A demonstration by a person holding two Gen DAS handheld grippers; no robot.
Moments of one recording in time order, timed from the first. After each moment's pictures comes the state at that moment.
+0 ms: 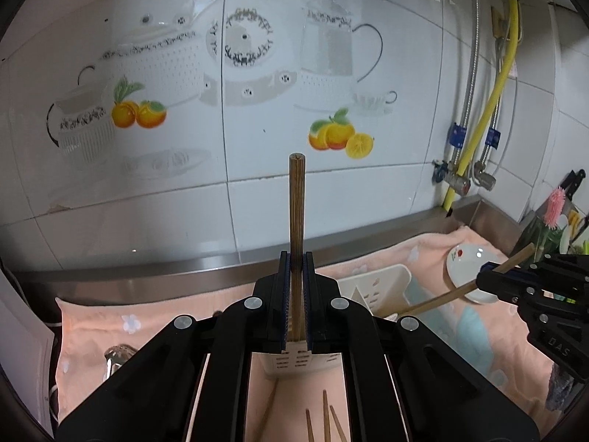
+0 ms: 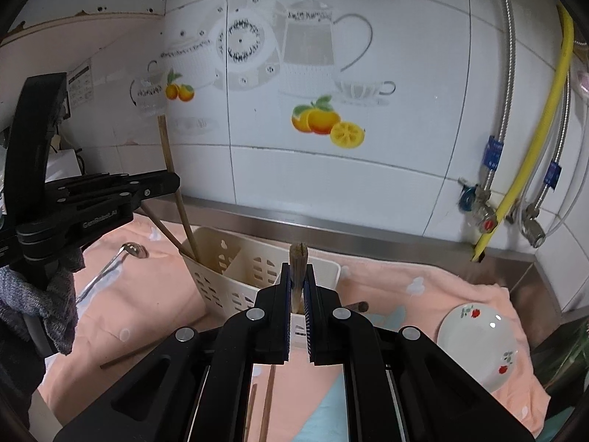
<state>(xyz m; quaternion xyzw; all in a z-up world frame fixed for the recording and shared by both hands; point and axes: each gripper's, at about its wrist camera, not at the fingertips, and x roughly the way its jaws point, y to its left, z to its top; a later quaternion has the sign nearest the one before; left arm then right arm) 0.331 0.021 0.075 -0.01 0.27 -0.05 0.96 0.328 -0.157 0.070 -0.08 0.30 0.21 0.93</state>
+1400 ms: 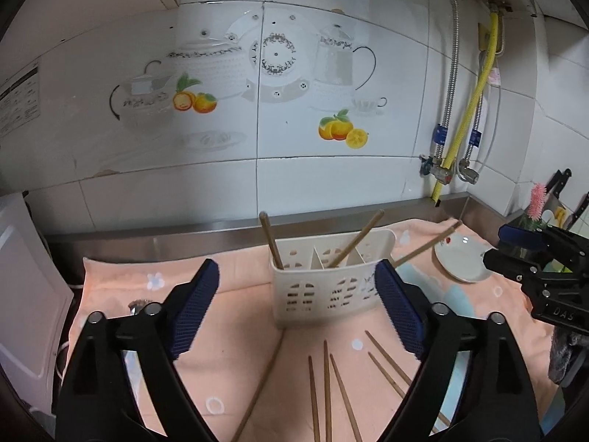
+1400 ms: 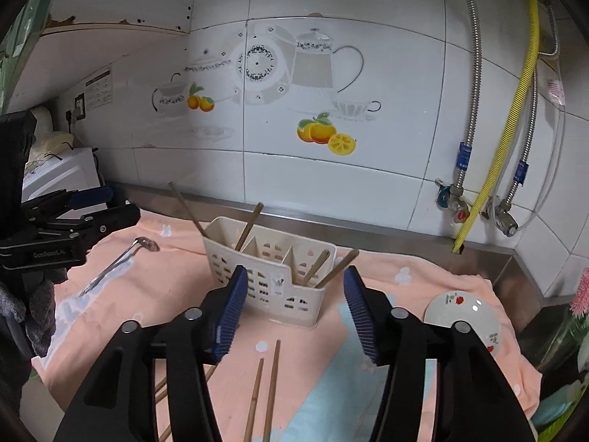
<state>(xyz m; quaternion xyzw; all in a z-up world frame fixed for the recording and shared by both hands) 0.225 0.042 0.076 -0.03 0.25 -0.03 0.97 0.248 -0.174 0.076 -0.09 0.26 0.20 0.94</state>
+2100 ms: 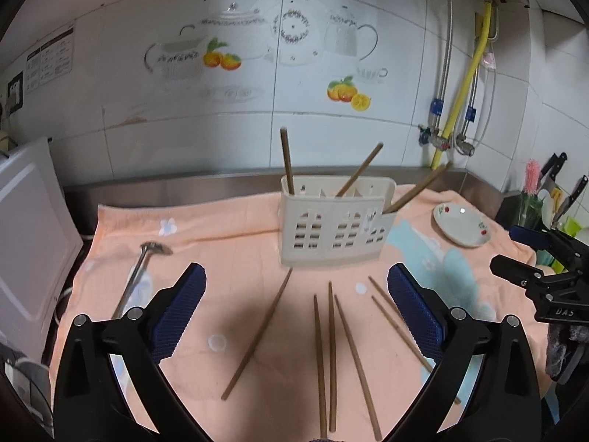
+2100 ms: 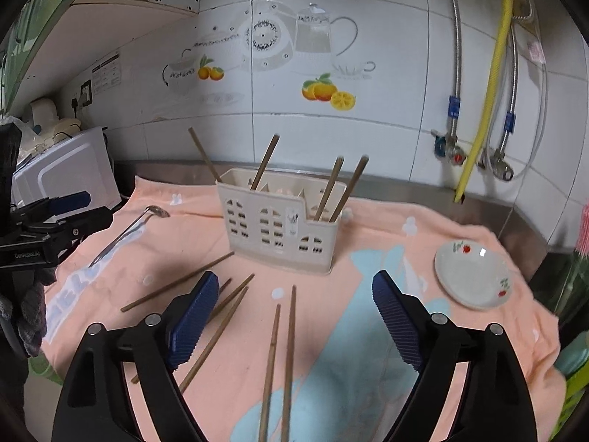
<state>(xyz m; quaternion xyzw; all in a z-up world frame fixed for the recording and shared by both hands) 0.158 0.051 0.029 -0.04 0.28 -0.02 0.96 0.192 -0.187 0.026 -0.07 0.29 0.20 0.94</state>
